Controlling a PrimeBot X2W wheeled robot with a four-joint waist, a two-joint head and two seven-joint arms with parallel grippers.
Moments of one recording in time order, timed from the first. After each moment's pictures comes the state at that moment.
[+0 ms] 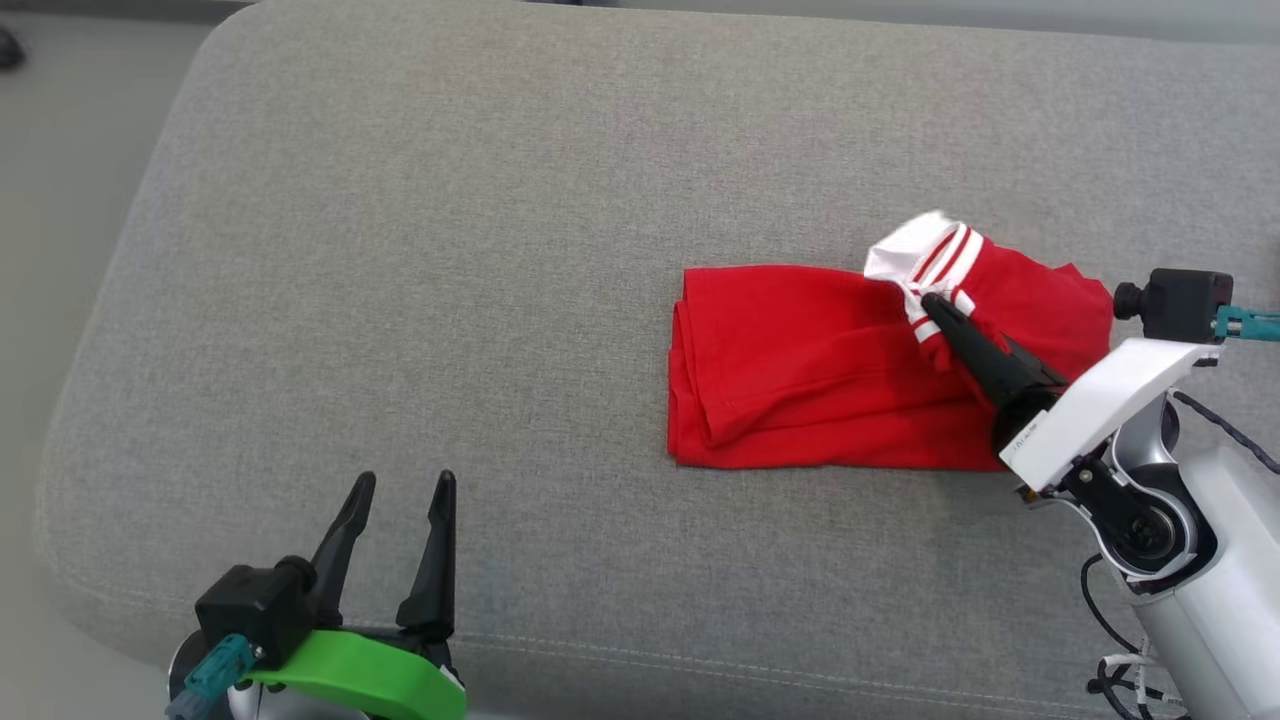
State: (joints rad) left arm 0.09 0.17 -0.33 -0.18 -0.49 0.11 -0.09; right arm -0.26 -0.34 0.34 0.13 1.01 0.12 0.20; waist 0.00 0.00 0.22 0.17
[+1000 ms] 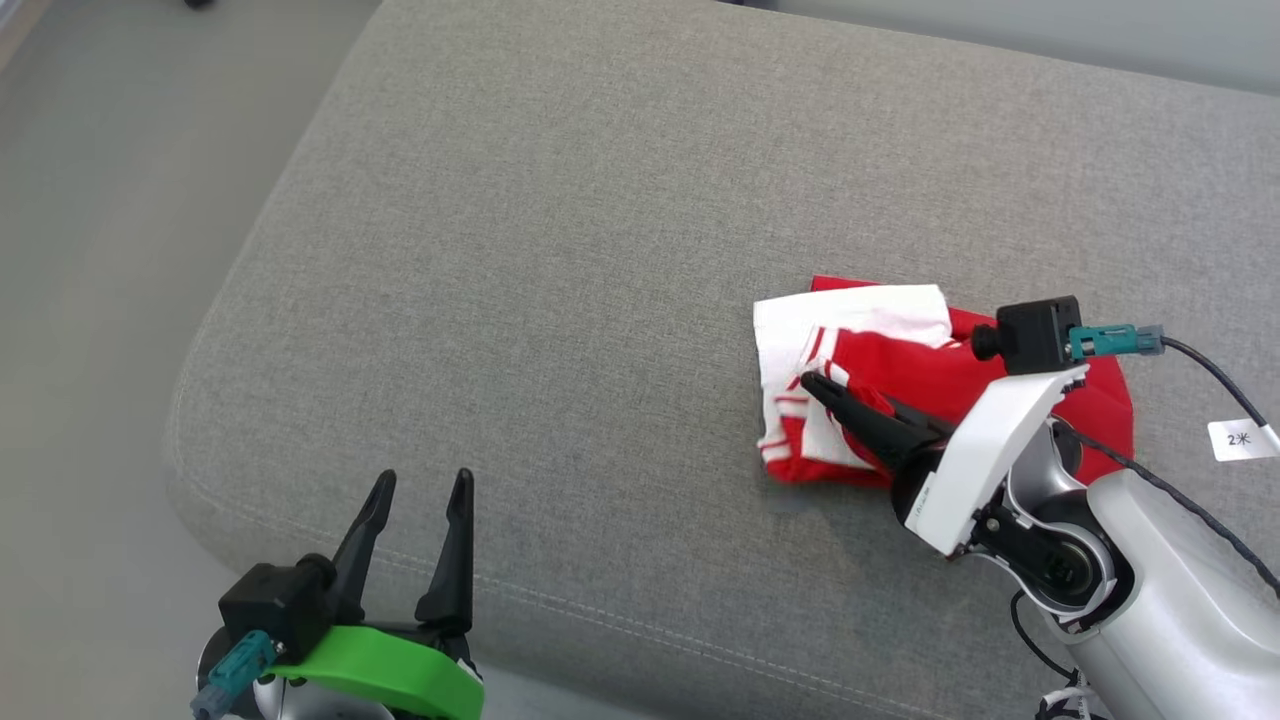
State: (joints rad) left arm 0.06 0.13 -0.36 -0.09 -0.50 0.08 -0.15; right arm -0.26 -0.31 0.49 0.04 0.96 0.10 0.35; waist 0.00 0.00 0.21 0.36
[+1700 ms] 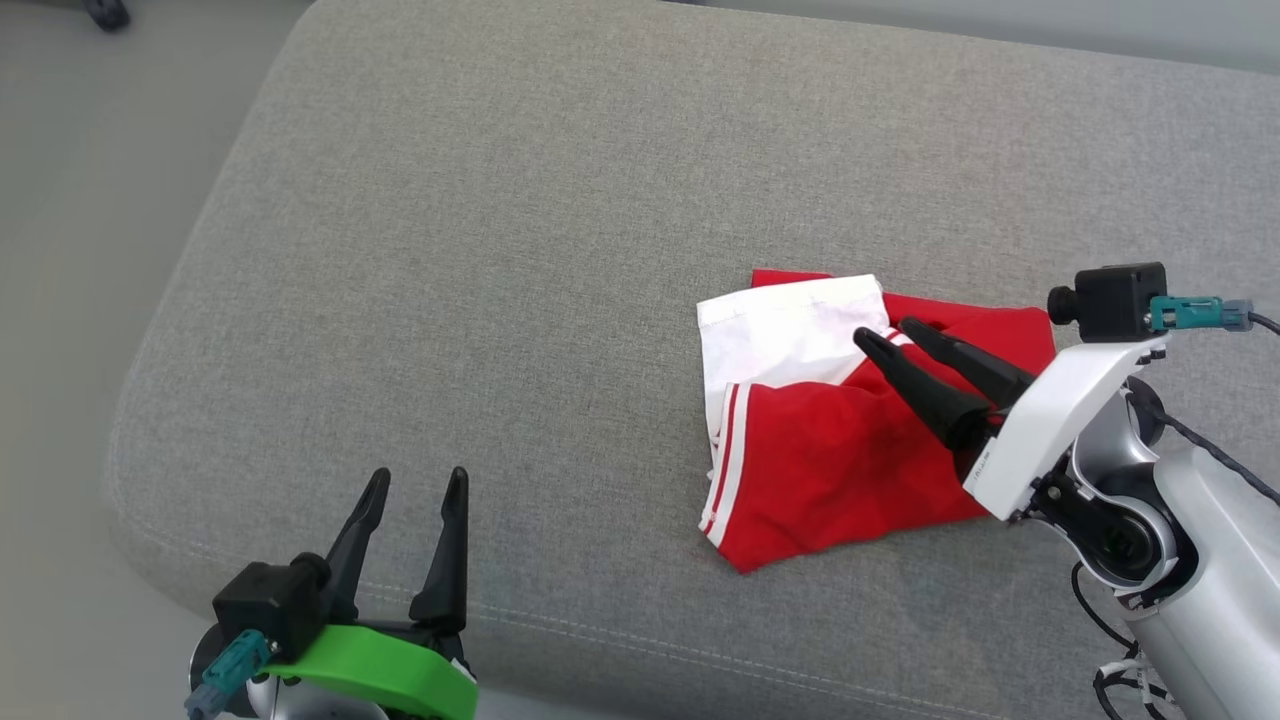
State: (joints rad) left arm 0.06 0.14 -0.35 -0.09 -0.50 0.07 -0.15; right arm -0.26 -0.37 0.43 0.00 0.90 0.06 0.33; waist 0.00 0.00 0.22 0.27
